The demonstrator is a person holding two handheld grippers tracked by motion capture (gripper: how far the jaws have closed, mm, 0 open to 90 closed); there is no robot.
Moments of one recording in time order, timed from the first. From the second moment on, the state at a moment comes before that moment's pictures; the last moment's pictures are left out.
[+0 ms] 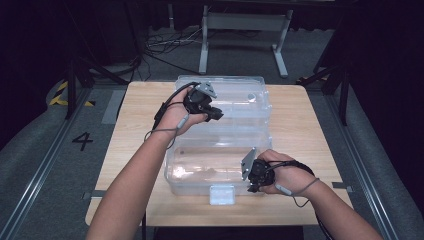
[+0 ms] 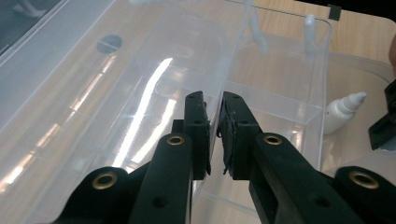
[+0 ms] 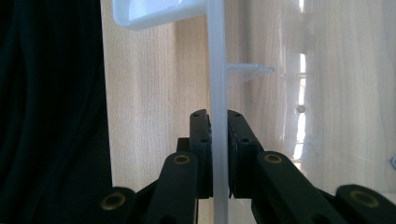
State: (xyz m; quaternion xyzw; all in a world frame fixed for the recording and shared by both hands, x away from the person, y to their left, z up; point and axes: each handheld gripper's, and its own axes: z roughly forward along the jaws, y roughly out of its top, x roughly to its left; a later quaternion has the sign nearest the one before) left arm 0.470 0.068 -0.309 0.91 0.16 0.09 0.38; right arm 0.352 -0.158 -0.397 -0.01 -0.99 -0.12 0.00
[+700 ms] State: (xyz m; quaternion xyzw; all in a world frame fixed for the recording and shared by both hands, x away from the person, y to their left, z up) left arm 0.442 0.072 -0.301 0.91 0.14 0.08 0.39; right arm 0.352 -0.159 -0.397 0.00 -0.99 -0.12 0.00
